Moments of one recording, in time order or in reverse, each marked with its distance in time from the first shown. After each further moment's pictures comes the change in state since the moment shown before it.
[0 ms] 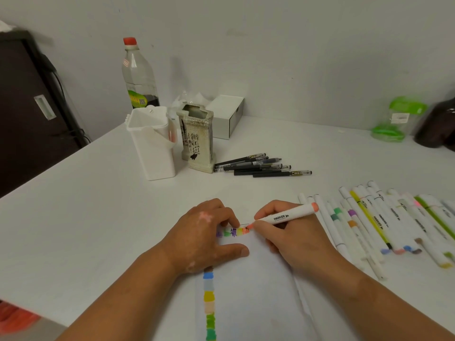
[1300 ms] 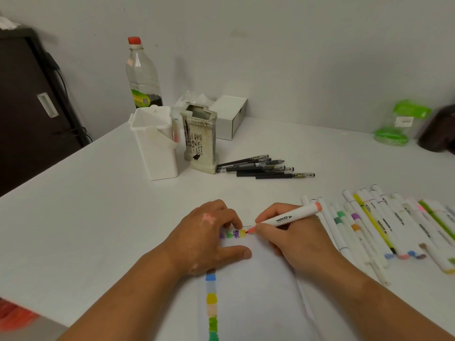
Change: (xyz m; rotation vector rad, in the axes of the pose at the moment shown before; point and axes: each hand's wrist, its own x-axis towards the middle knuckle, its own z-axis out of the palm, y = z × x) left_hand -0.001 0.002 -0.002 -0.012 0.012 0.012; right_hand 0.002 0.000 0.001 0.017 -0.006 0.011
